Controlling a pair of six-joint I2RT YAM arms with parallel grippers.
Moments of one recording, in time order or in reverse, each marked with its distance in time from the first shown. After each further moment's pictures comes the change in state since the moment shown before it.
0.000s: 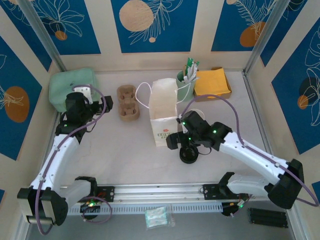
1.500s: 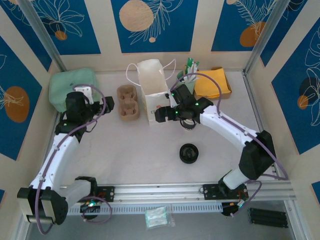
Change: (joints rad) left arm 0.000 -0.001 0.016 -0.051 0.054 -0.010; right arm -0.162 0.351 0.321 0.146 -0.137 -0.098
